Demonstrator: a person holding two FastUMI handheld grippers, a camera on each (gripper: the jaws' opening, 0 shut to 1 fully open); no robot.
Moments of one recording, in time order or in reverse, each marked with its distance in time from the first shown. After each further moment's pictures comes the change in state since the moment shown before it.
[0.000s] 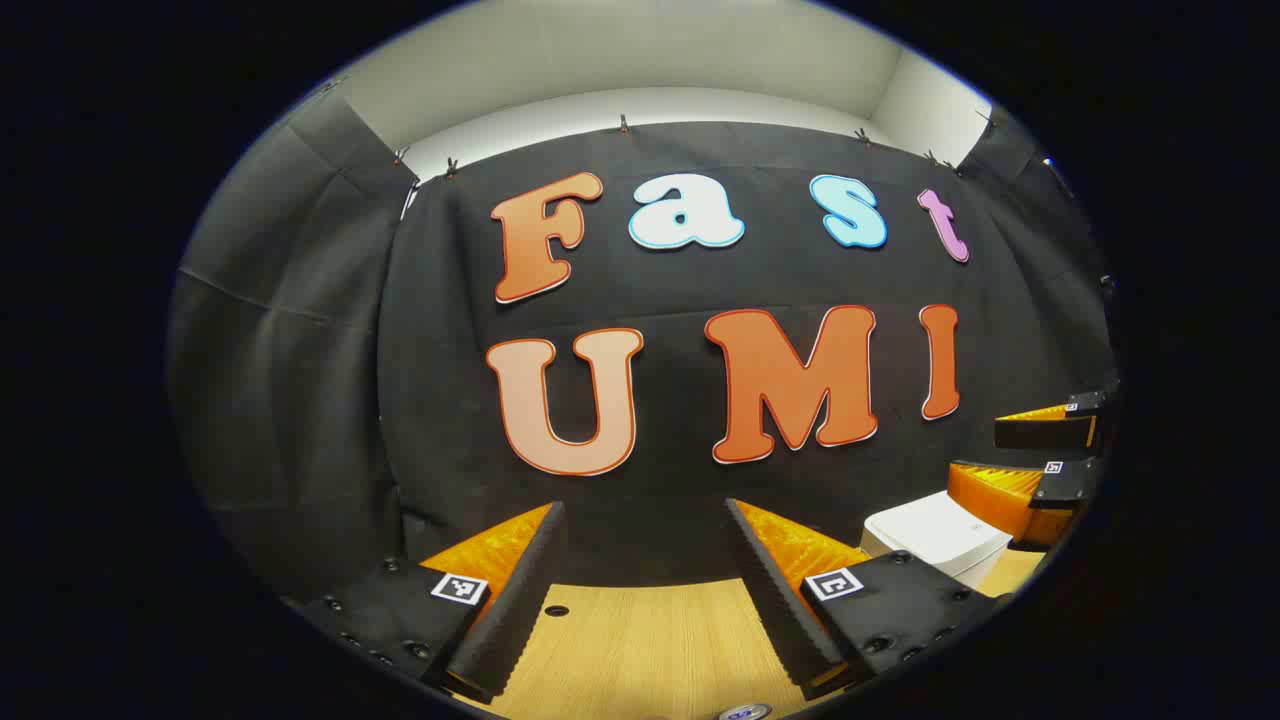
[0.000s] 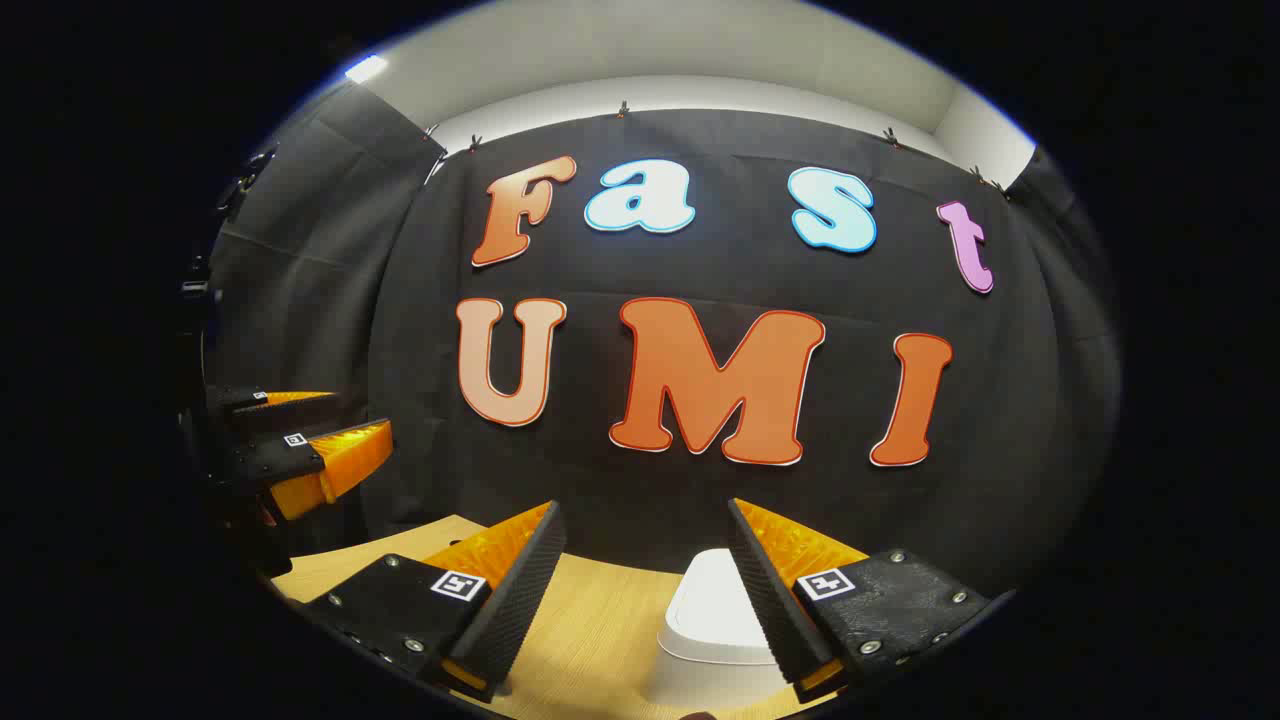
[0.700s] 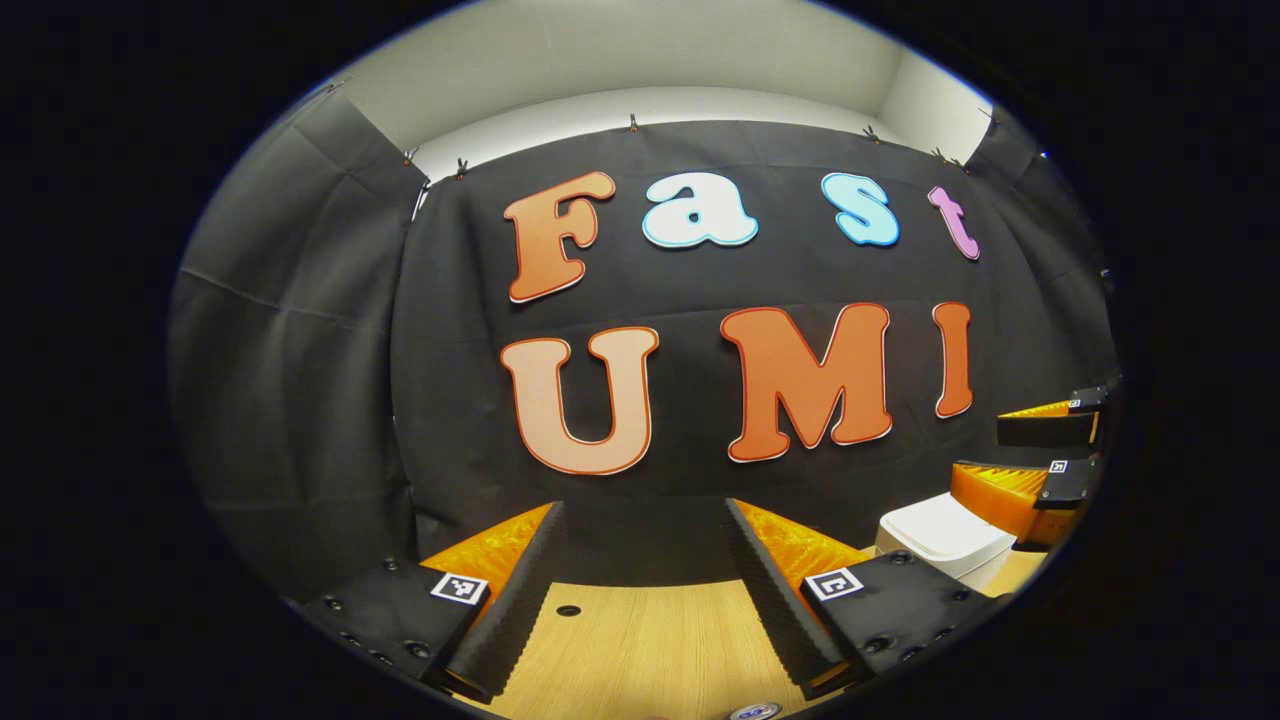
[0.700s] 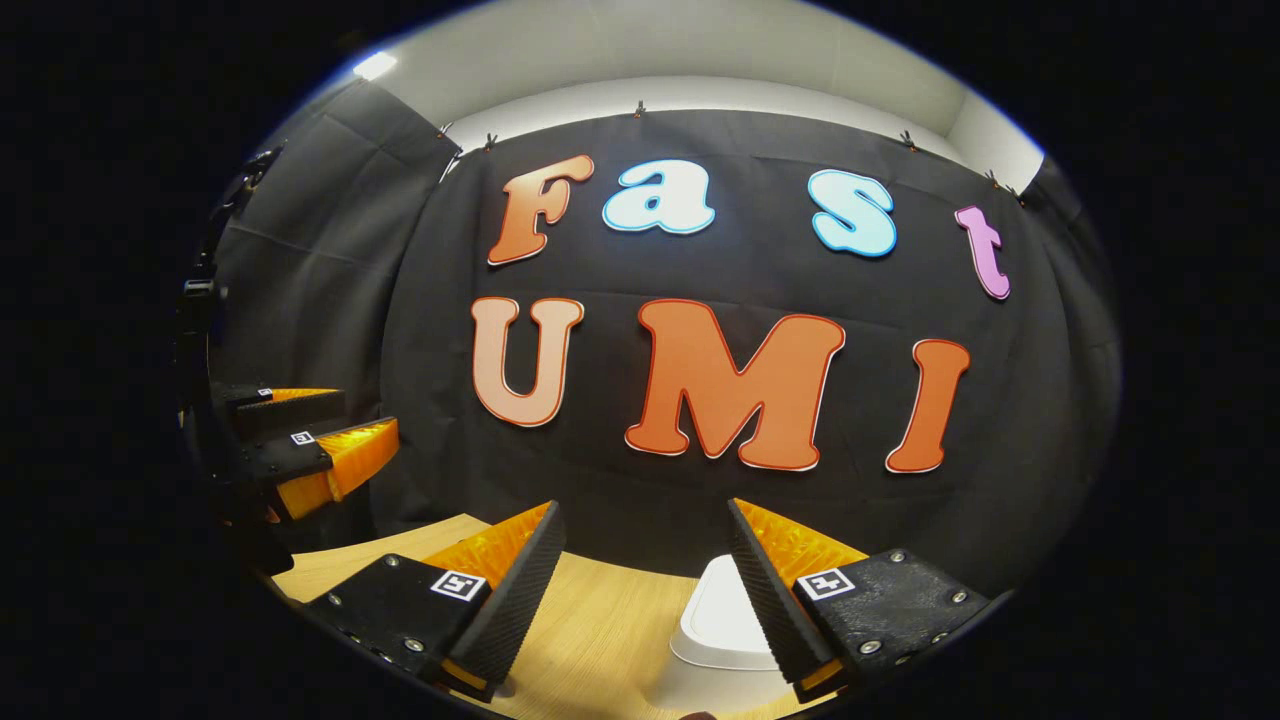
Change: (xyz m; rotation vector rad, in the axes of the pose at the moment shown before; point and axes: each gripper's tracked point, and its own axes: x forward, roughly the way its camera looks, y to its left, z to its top) left arm 0.001 0.012 -0.003 0.003 0.000 0.032; right arm 0.007 0.014 0.002 -0.016 -0.007 0.038
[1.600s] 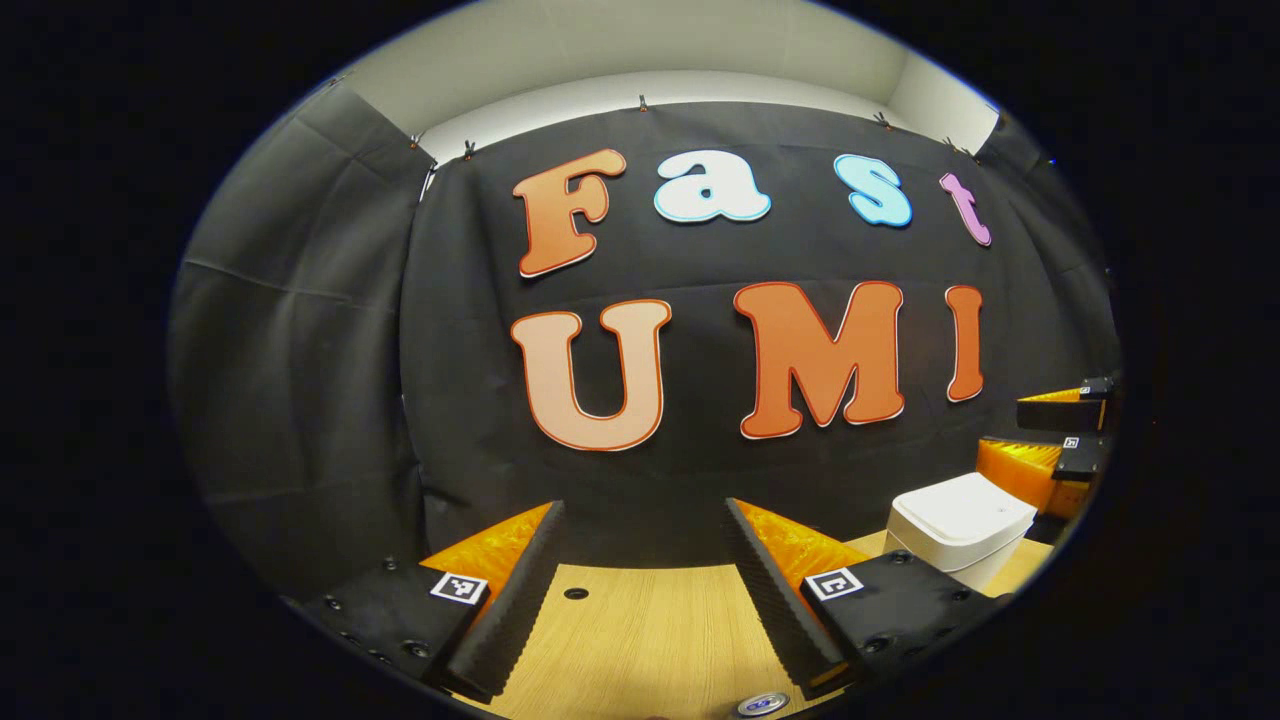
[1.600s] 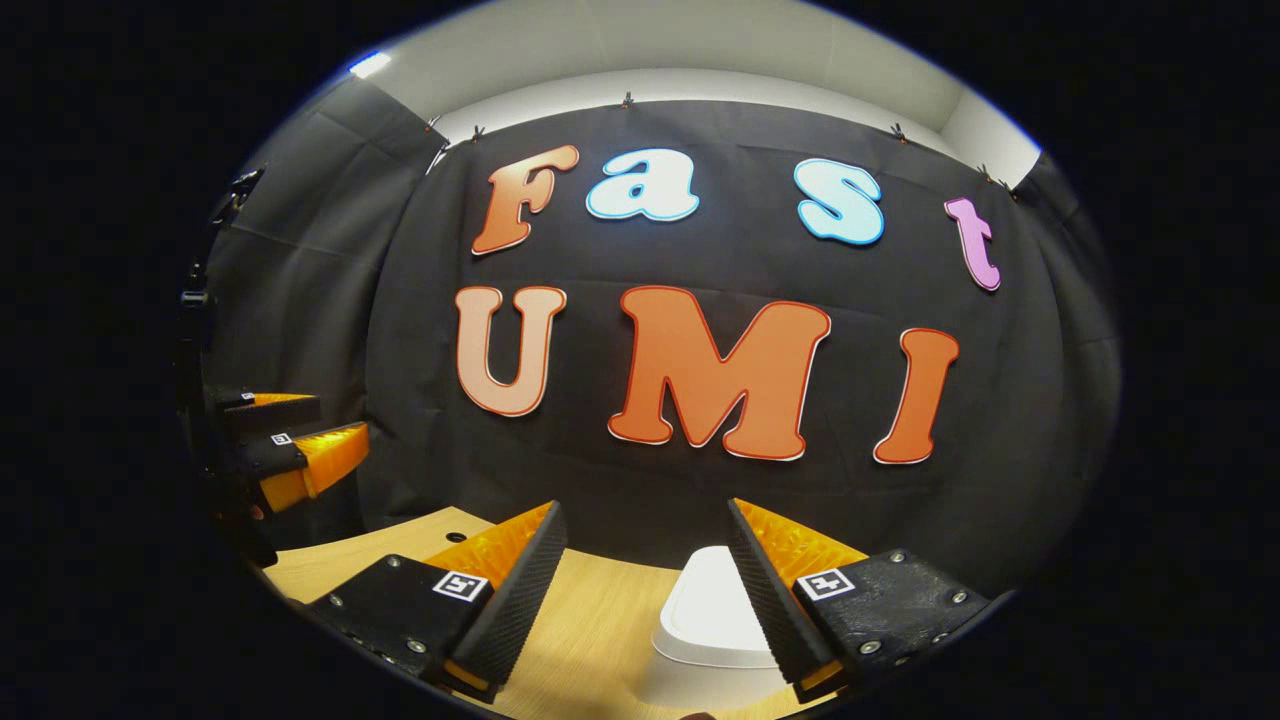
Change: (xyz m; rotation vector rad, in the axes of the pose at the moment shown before) left arm -0.001 0.012 -0.026 -0.005 0.078 0.030; right arm 0.006 -0.026 -0.014 0.003 0.041 -0.046
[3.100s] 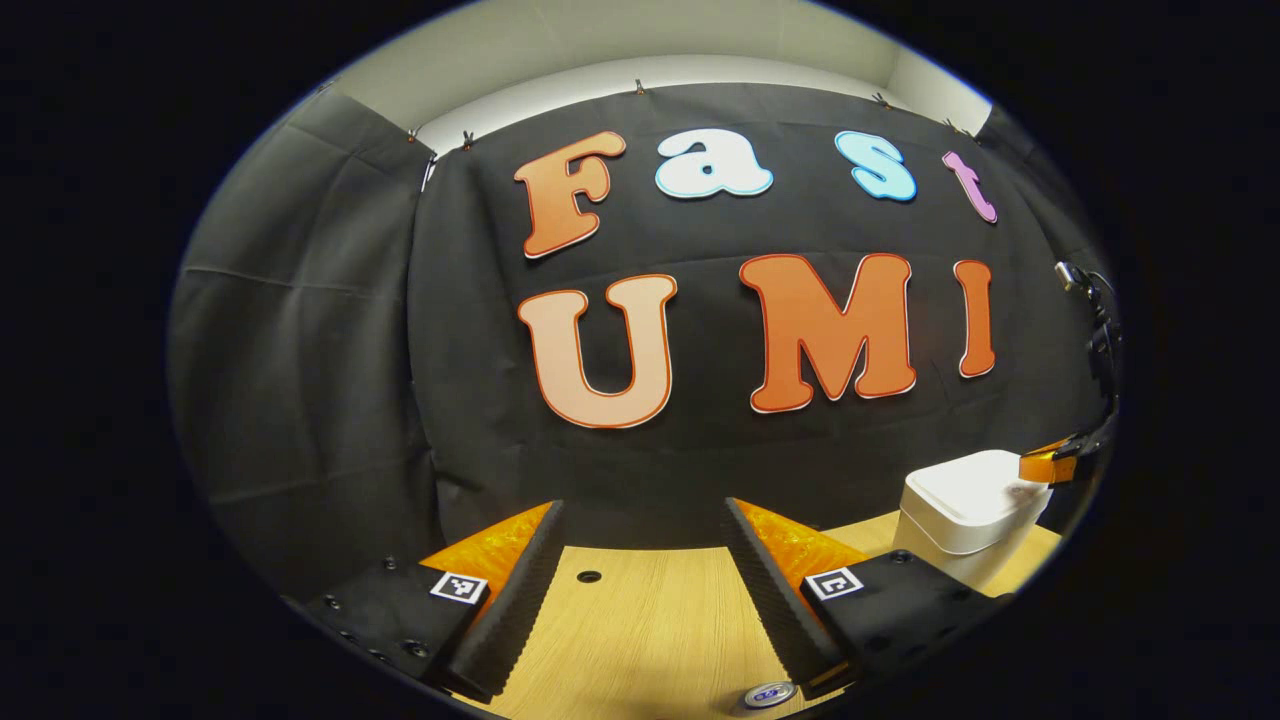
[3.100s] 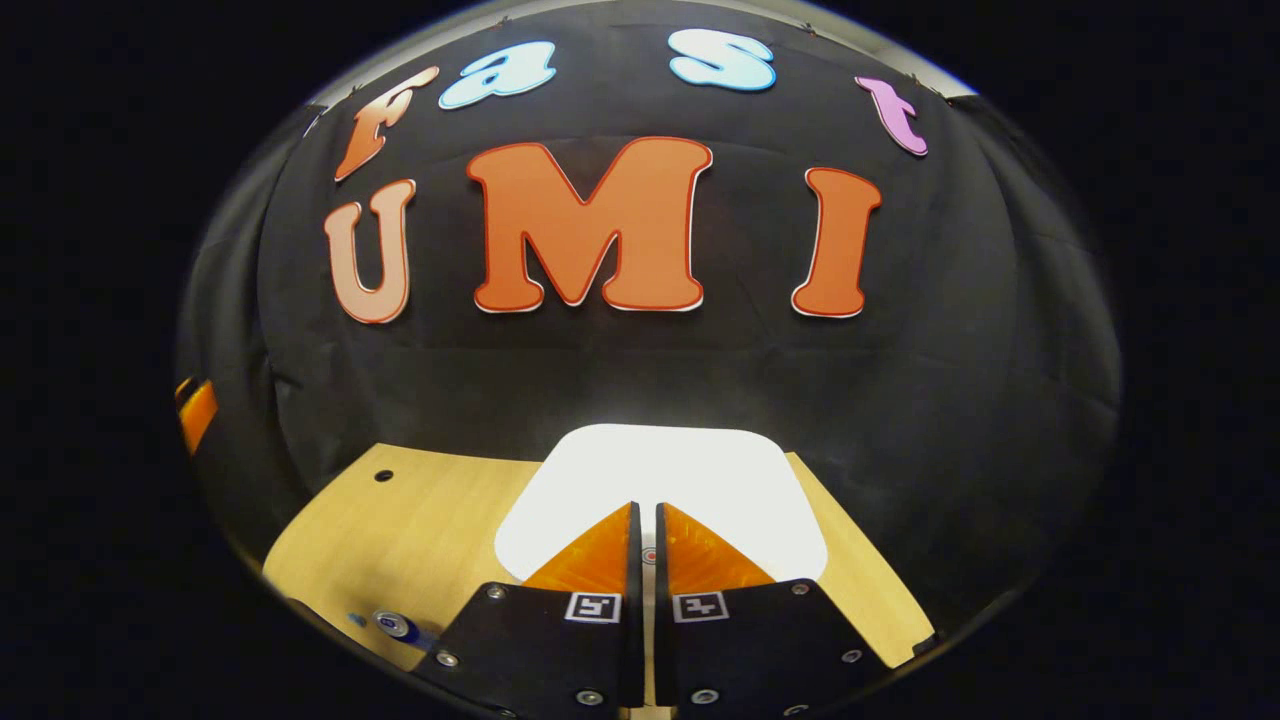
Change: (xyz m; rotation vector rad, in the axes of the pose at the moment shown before) left arm -0.001 -0.002 -0.019 0.030 0.058 0.033; right arm 0.017 -0.102 -0.129 0.117 0.410 -0.199
